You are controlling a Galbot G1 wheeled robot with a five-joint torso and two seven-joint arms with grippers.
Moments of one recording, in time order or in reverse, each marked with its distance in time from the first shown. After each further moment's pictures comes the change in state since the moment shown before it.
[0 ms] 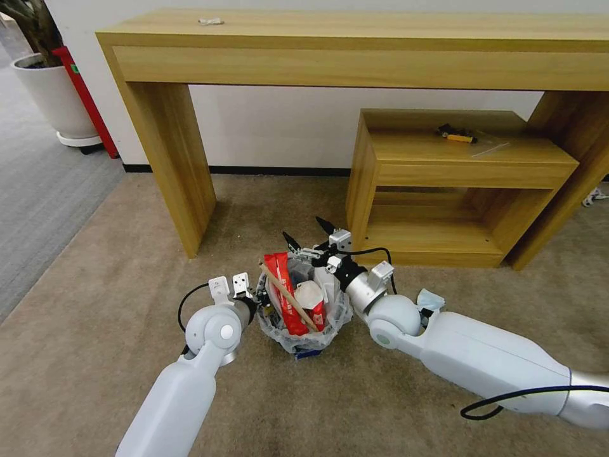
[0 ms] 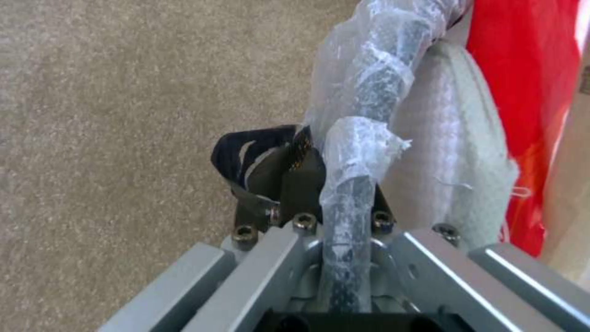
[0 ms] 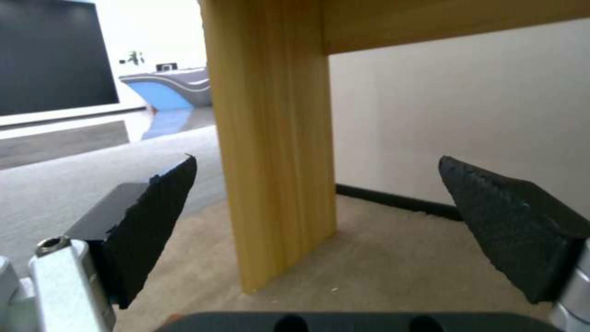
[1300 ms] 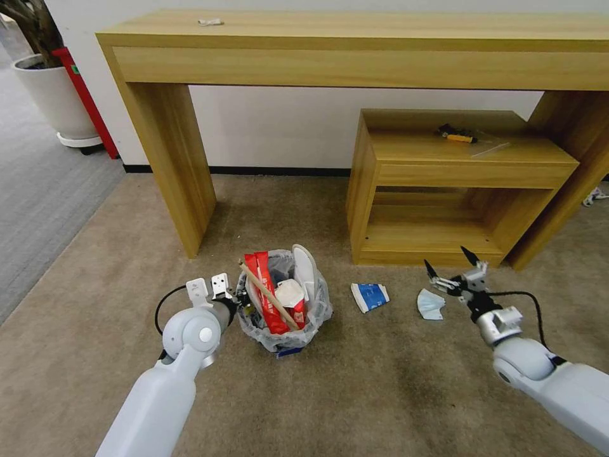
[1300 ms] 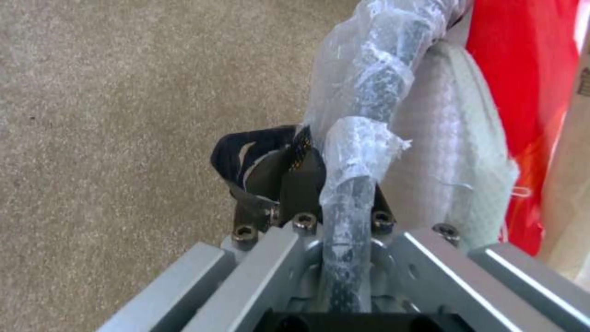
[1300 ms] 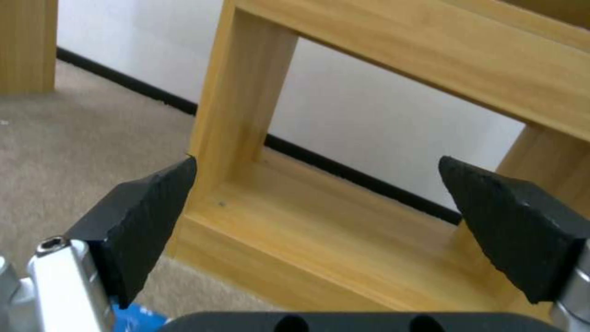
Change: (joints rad) left arm 0.041 0.050 -0.081 -0.040 0.001 0.000 0.019; right arm -0.517 -0.306 0.439 -0.319 -0.300 0.223 0.038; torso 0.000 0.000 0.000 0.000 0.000
